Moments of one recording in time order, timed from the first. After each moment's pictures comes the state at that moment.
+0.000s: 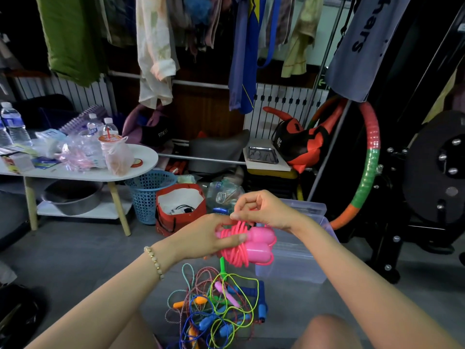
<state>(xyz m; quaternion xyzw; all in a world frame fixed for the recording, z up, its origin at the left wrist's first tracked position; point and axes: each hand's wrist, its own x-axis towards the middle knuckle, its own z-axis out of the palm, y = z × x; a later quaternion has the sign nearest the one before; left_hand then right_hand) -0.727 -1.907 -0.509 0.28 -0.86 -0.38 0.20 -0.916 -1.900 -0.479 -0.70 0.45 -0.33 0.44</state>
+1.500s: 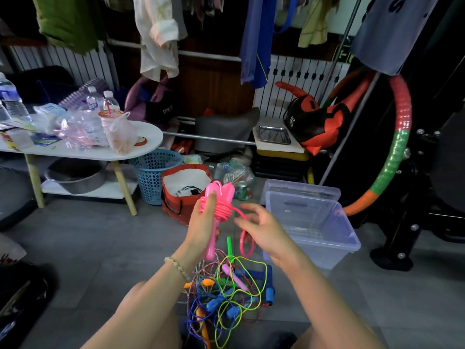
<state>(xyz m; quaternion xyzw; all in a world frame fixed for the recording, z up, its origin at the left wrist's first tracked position) -0.745 -1.951 -0.589 0.49 -0.47 -0.56 0.48 -0.873 -1.899 -0.556 -0.49 0.61 -0.41 0.47</state>
